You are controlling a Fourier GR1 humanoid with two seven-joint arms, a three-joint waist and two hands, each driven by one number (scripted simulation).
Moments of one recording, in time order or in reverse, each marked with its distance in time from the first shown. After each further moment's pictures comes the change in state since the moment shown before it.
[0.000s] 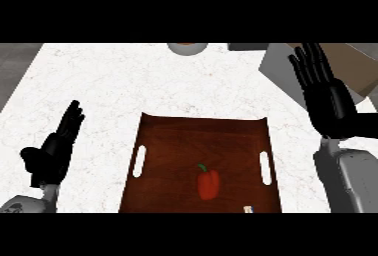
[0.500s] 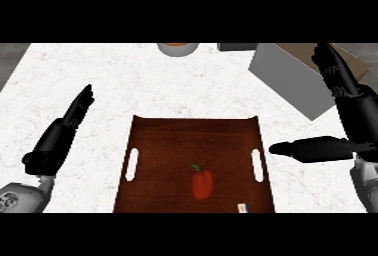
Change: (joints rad) left arm -0.089 0.084 -0.059 -0.072 -0.093 -0.117 -0.048; right arm 0.073 -0.191 0.108 -0.300 0.286 -0.048 0.201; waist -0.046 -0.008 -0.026
